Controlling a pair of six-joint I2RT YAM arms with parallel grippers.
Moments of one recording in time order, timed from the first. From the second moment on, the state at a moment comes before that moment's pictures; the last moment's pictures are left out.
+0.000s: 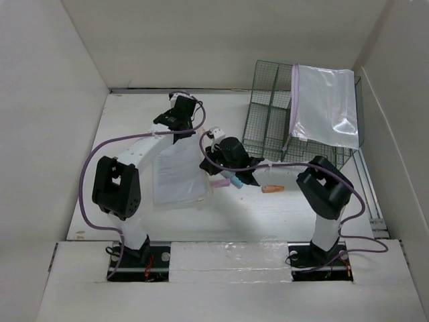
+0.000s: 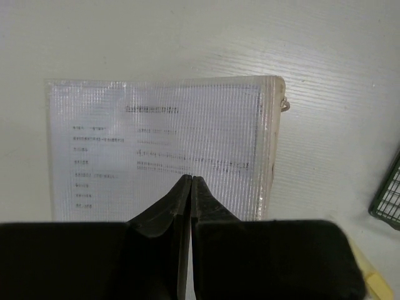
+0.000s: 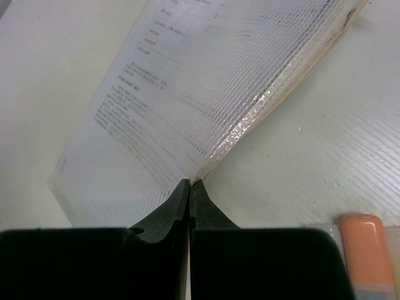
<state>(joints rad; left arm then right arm) -0.44 1.75 1.41 -0.52 -0.35 -0.48 0.84 1.85 1.09 0.32 -0.12 0.37</state>
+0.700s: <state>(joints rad) -0.47 1.92 1.62 -0.64 -0.16 -0.43 0.87 1.82 1.13 0.30 -0.10 0.24</state>
